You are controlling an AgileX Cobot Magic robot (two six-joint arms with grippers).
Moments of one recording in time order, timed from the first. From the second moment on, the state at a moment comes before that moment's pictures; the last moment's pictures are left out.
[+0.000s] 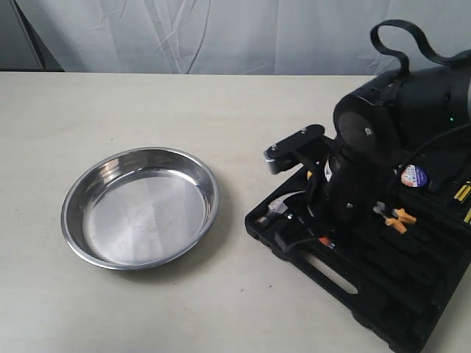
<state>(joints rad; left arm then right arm) -0.02 0.00 0.00 0.05 0.19 0.03 0.62 1.67 -0.93 -0.04 0.79 0.05</state>
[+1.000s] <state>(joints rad) -0.02 0.00 0.00 0.05 0.19 0.03 0.44 1.64 -0.87 -0.11 0.65 0.02</state>
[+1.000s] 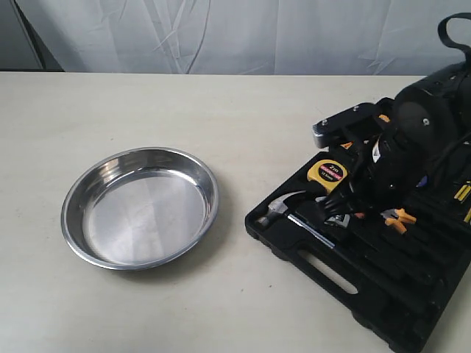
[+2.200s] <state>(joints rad) -0.02 0.00 0.00 0.05 0.19 0.03 0.44 1.78 -0.94 -0.20 0.72 -0.03</state>
